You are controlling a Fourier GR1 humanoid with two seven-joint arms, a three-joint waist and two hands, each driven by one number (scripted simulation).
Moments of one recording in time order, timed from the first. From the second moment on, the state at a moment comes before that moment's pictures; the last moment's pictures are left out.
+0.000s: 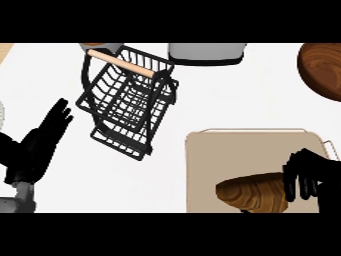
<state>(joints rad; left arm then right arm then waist) -0.06 0.39 -0.12 -1.55 0.29 0.11 0.15 0.05 -0.30 0.39 -2.30 0.99 -0.06 0.58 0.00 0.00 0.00</state>
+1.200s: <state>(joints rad) -0.09 0.36 -0.07 -1.53 0.26 0.04 0.18 -0.94 -0.01 0.58 -1.62 0.86 -0.03 1.06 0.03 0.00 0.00</state>
